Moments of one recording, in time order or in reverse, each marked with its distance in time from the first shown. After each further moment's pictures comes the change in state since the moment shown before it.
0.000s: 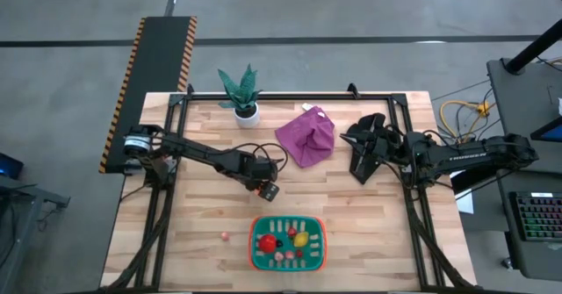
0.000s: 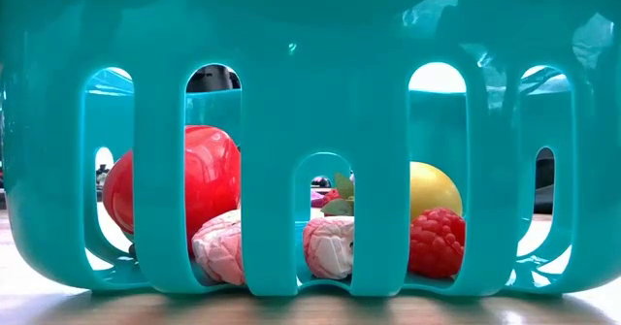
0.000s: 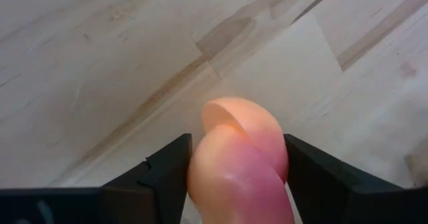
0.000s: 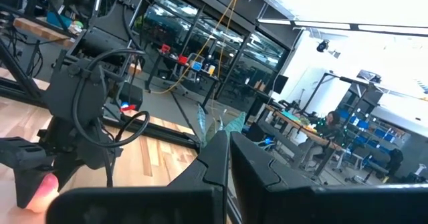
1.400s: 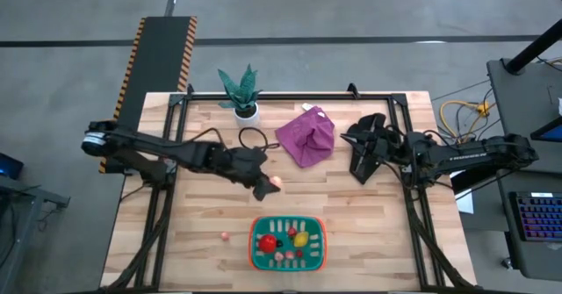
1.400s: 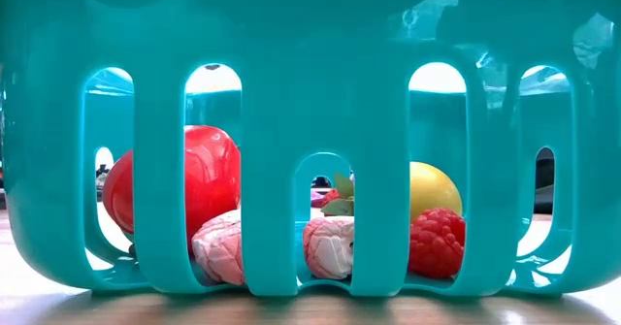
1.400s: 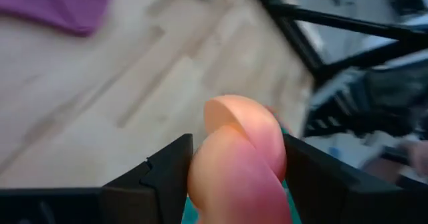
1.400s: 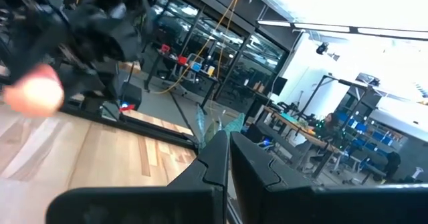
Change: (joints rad) left arm -0.086 -0.384 0.007 0.217 -0.006 0.074; right arm 0.000 -0.002 0.000 0.000 0.000 -0.016
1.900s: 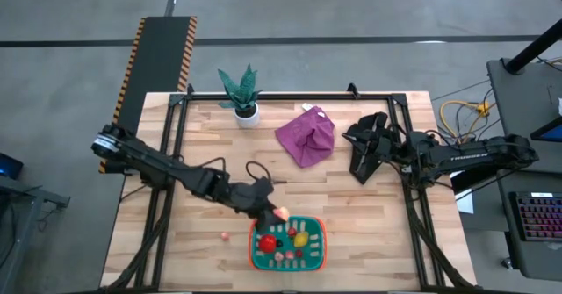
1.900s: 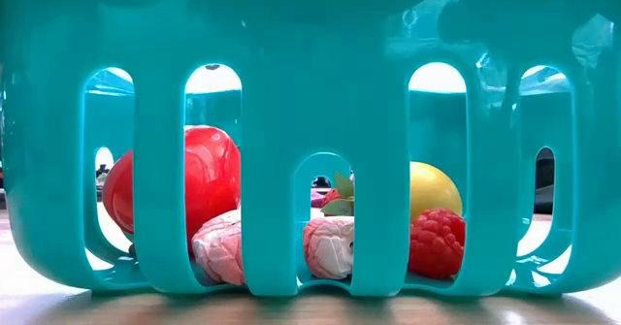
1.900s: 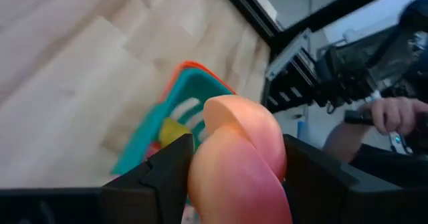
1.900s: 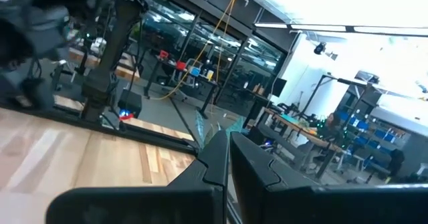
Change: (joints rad) left arm -0.217 0.122 0.000 0.229 -0.077 -0.057; right arm 0.000 -0.024 0.000 0.000 0.000 0.030
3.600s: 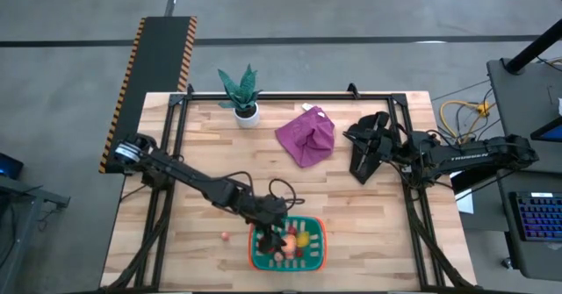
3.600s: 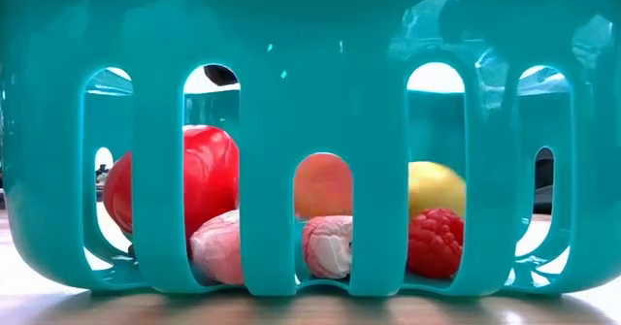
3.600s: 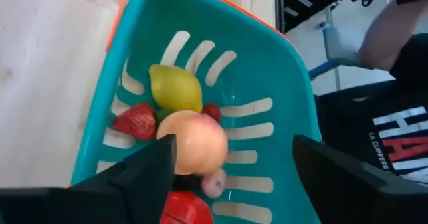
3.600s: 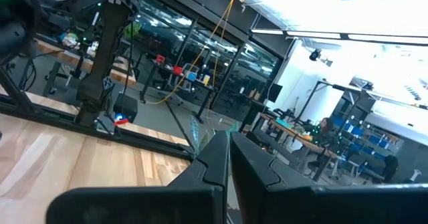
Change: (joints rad) left arm -0.018 0.226 0.140 -0.099 0.190 0.293; right arm 0.000 -0.008 0.000 0.018 0.000 -0.021
